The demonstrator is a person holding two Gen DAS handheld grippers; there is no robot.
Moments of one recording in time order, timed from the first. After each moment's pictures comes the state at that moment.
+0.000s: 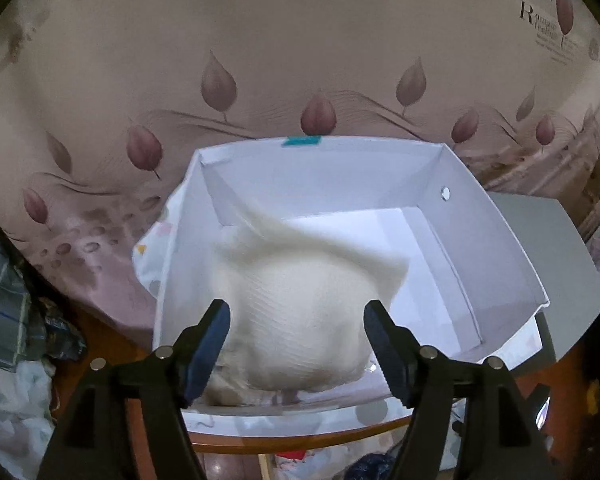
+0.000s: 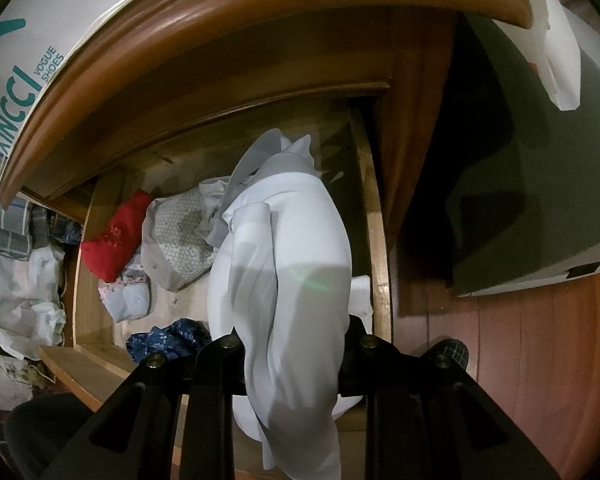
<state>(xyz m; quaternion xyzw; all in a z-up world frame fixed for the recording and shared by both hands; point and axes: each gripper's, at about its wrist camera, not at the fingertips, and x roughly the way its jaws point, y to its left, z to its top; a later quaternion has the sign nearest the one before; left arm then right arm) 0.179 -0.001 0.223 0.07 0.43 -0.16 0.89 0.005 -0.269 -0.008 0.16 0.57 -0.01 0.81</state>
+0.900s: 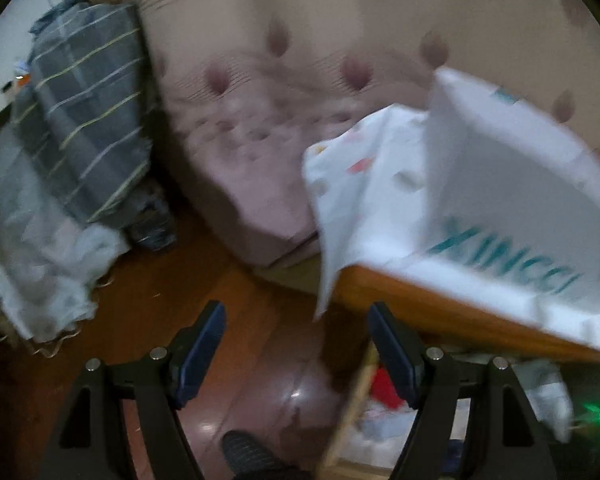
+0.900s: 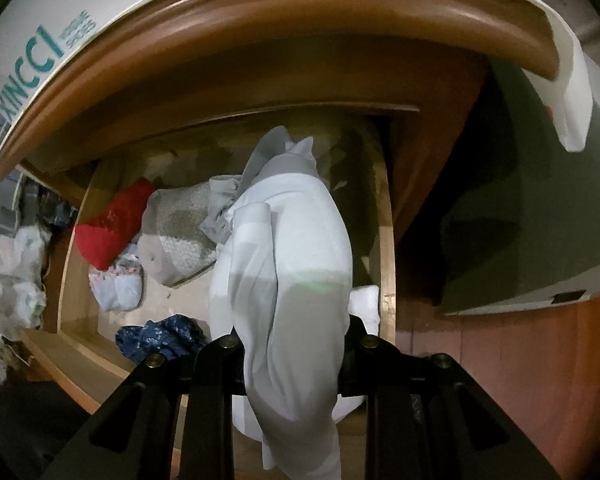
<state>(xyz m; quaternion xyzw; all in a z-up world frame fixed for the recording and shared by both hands) 0.060 0.140 0.122 -0.02 0.42 0.11 0.90 0.006 -0.252 -0.001 0.10 0.56 -0.01 0.82</state>
